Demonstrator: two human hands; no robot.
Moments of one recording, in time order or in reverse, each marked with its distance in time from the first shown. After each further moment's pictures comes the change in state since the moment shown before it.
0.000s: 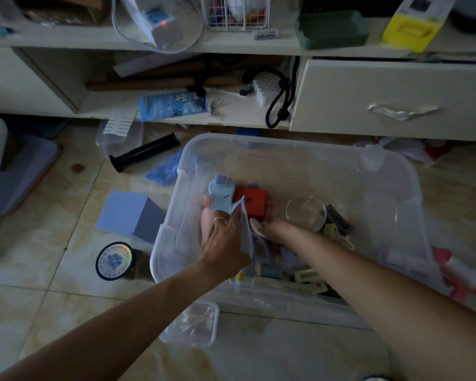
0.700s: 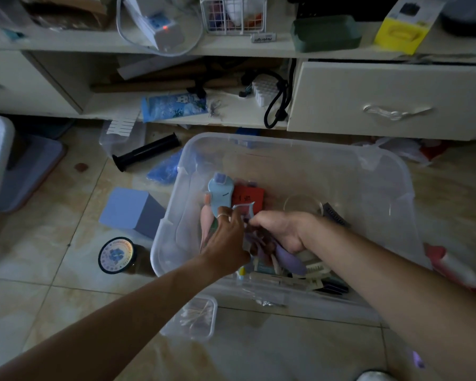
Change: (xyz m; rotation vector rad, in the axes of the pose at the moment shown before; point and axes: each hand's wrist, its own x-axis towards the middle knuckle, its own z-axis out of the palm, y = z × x) left_hand -0.002 0.008 0.004 0.049 0.034 0.031; right_hand -0.038 -0.020 -0.001 0.335 -0.476 0.183
